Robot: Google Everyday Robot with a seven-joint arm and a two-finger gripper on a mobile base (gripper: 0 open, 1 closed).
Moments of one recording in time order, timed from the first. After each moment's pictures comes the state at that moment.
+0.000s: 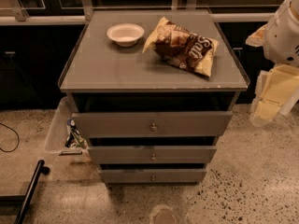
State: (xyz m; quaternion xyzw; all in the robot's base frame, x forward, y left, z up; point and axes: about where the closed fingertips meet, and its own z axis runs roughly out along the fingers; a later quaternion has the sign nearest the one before) arm 0.438 -0.217 0.976 -0.60 0.78 -0.03 0.16
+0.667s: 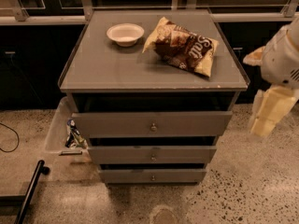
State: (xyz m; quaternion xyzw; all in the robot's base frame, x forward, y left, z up) arm 0.433 -0.219 0.940 -0.60 0.78 0.00 0.16
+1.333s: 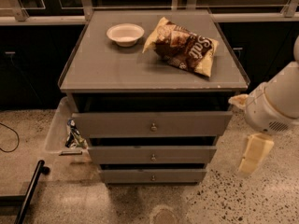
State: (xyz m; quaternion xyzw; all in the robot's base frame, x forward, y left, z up) arm 0.415 -0.218 0.833 -0.62 0.77 0.05 0.15
